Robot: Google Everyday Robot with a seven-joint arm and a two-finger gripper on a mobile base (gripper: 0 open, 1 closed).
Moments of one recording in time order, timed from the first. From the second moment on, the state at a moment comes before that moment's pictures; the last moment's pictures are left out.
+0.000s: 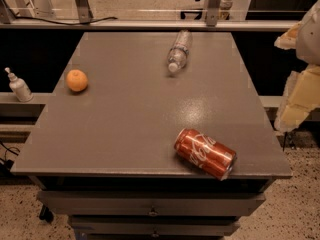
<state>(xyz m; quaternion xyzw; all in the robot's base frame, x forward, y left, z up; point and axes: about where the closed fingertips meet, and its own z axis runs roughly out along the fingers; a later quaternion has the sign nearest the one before) 0.438 -0.216 0.980 -0.60 0.78 -0.04 0.16</state>
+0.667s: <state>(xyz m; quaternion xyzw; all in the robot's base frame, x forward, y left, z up) 0.448 -0.189 0.973 -0.61 0.77 -0.02 0.18</state>
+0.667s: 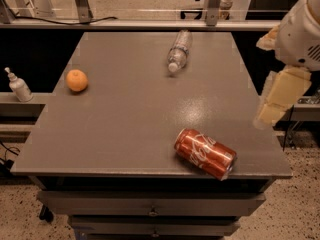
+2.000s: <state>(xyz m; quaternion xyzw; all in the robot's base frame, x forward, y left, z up) 0.508 -0.006 0.971 -0.60 0.74 0.12 0.30</state>
